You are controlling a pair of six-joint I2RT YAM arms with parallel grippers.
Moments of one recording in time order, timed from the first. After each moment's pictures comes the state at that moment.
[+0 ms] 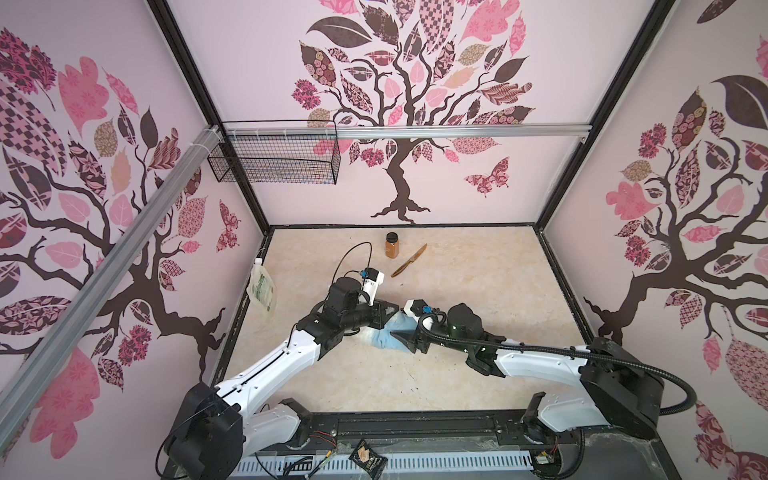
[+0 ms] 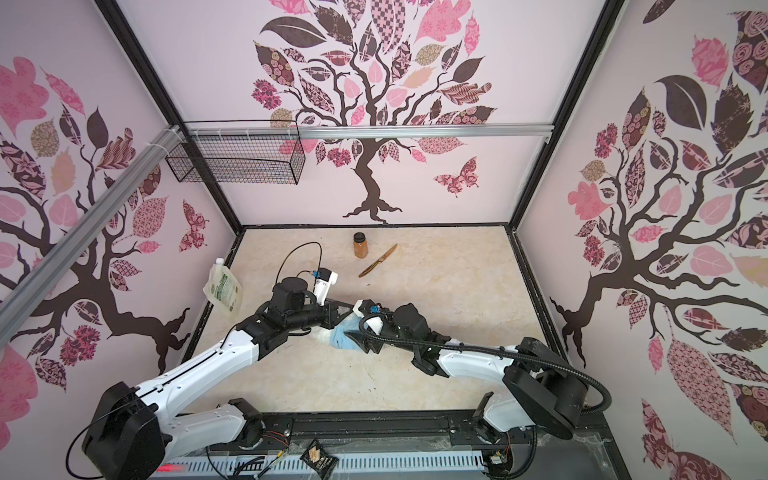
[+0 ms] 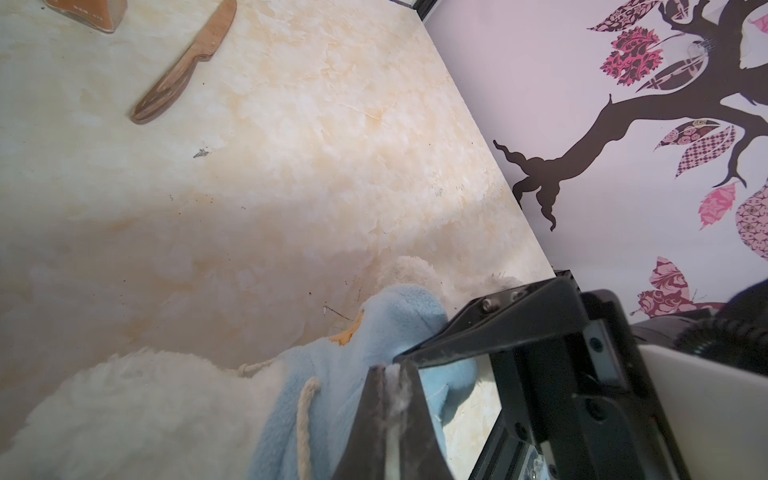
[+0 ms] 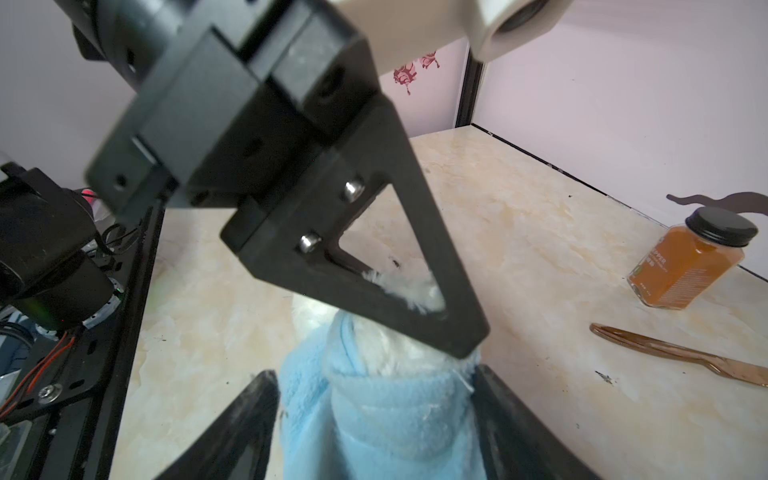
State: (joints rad) left arm -0.58 1.17 0.74 -0.11 0.42 -0.49; right arm 0.89 1.40 0.54 0.64 -0.24 -0.08
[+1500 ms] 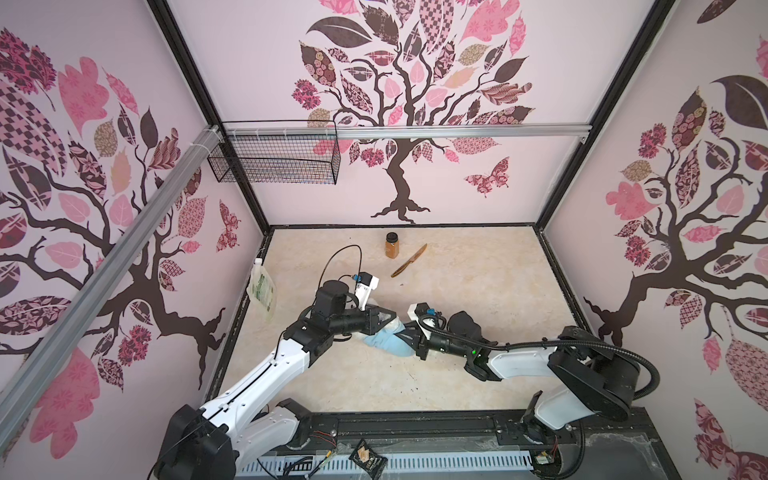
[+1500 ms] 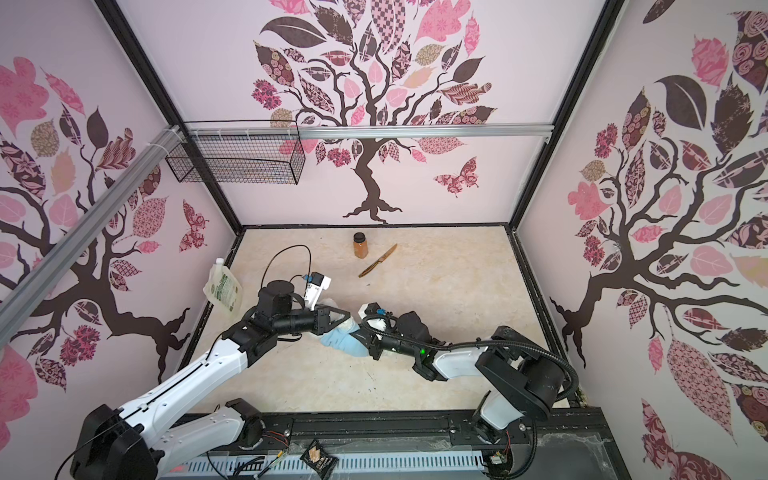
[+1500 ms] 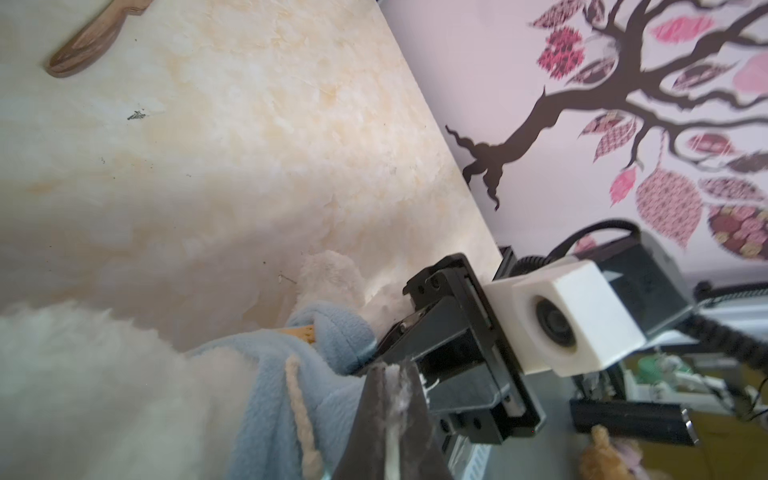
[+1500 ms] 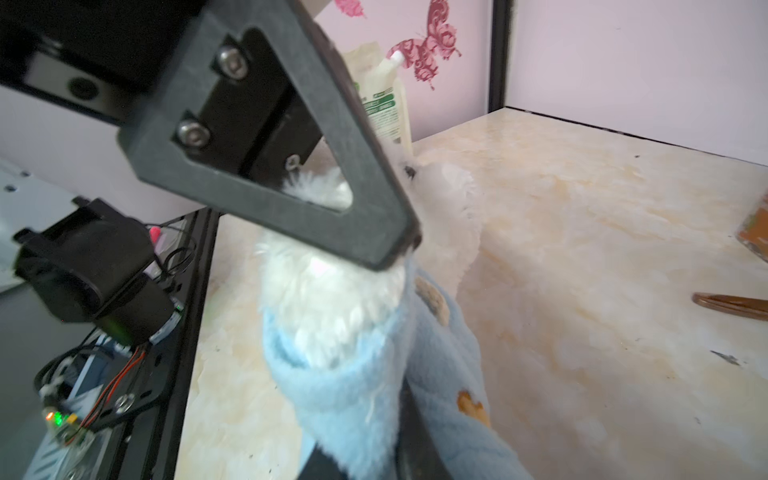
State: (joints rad) left arm -0.53 1.05 0.69 -0.18 0.59 -0.44; right arm 0.86 1.52 0.44 0.91 -0.38 0.13
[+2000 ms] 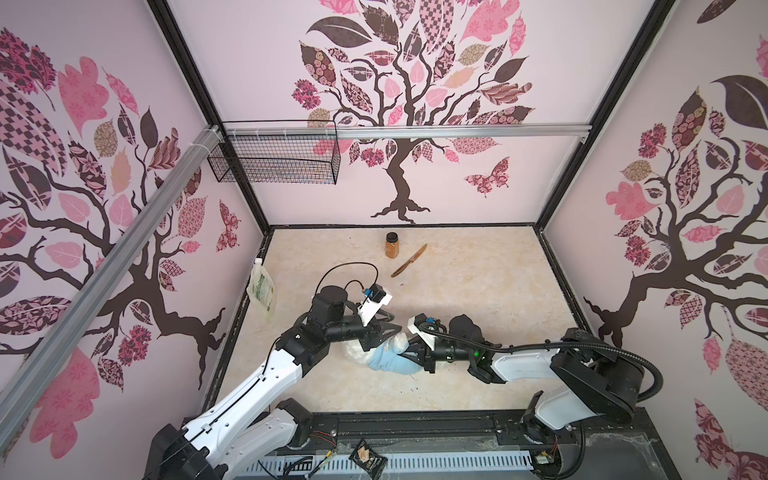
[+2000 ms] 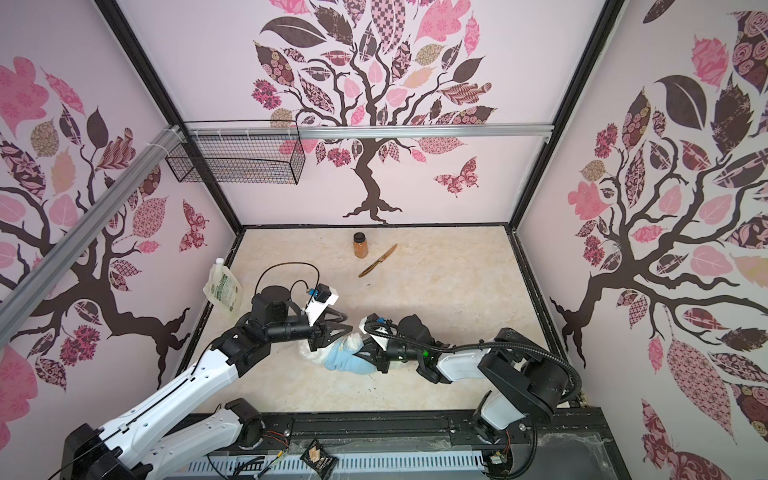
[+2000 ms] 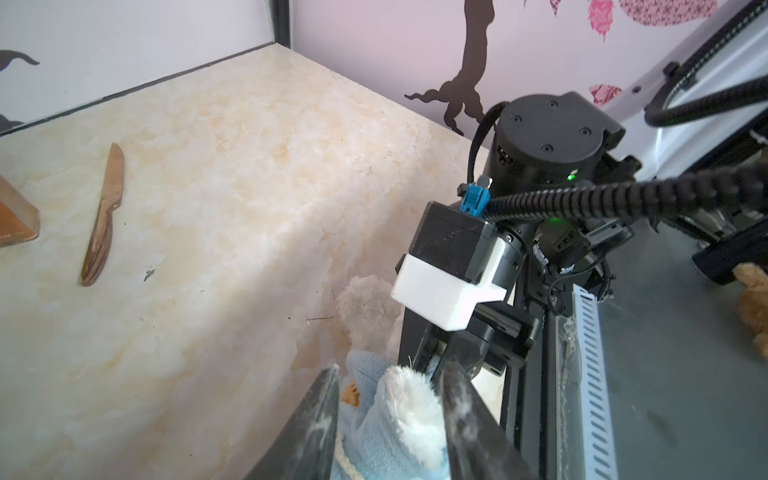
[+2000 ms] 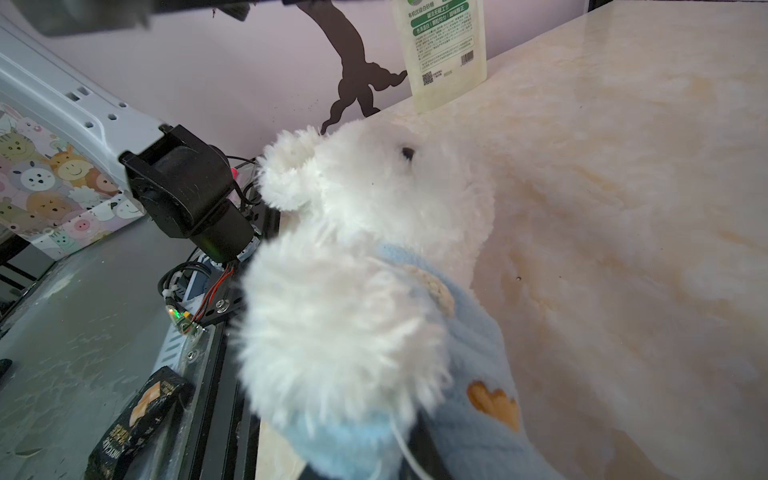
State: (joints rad) left arm -0.58 0.97 0.70 -0.24 0.63 0.11; right arm 0.85 1.51 0.40 0.81 -0.58 0.16
